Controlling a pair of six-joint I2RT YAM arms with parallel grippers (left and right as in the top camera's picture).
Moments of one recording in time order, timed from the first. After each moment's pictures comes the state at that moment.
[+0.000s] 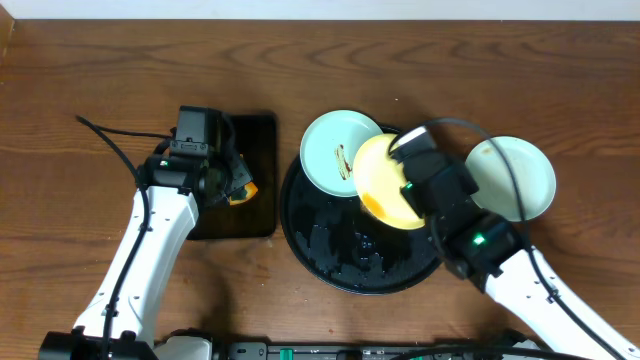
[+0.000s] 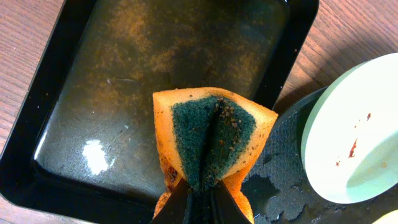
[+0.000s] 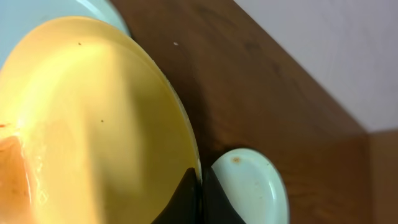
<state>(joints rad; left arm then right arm) -0.11 1.39 1.04 -0.82 0.04 -0.62 0.63 1.19 0.86 -0.45 0.55 -0.20</state>
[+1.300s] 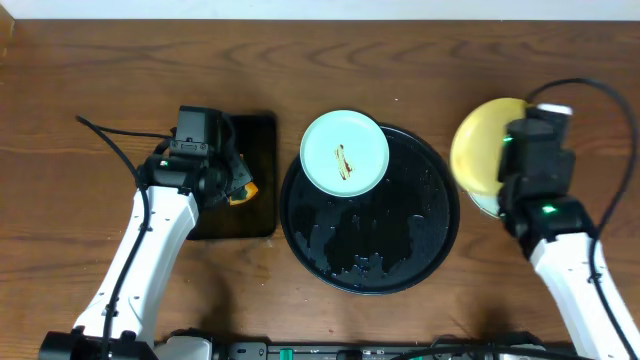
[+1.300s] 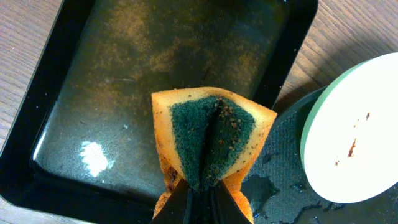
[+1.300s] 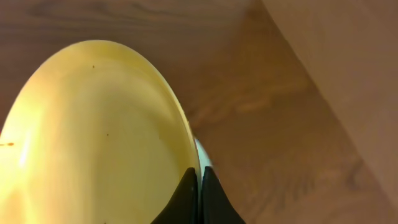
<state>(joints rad) -0.11 1.39 1.04 -0.82 0.04 -0.62 0.07 1.20 0.86 -0.42 0.62 0.14</state>
